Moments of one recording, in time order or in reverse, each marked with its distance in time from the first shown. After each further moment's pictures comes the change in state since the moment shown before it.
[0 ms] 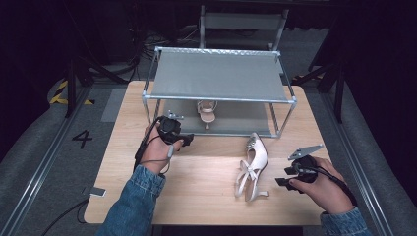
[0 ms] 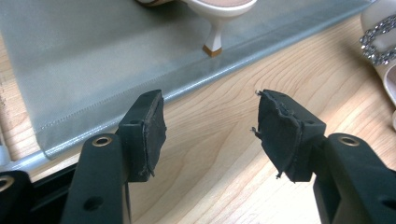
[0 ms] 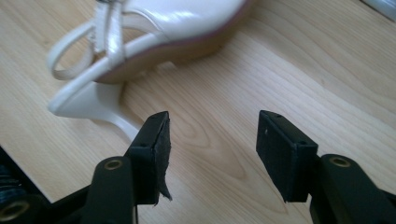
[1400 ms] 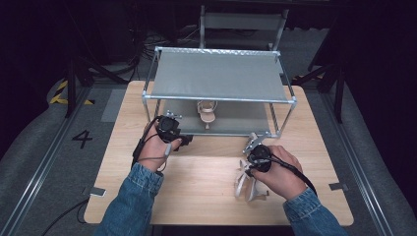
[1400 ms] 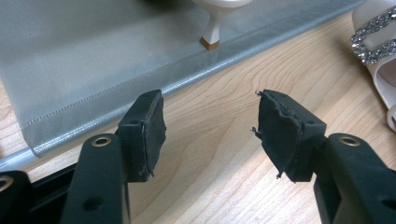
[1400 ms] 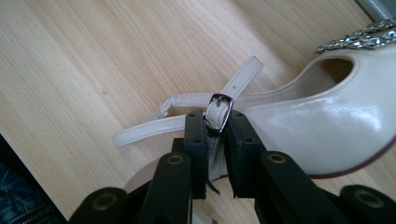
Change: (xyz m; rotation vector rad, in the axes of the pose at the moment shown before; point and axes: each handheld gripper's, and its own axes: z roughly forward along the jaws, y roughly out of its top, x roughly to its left) left arm 0.008 0.000 0.004 0.023 -0.051 -0.025; right arm 0.060 0.084 0.037 0.147 0.013 -0.169
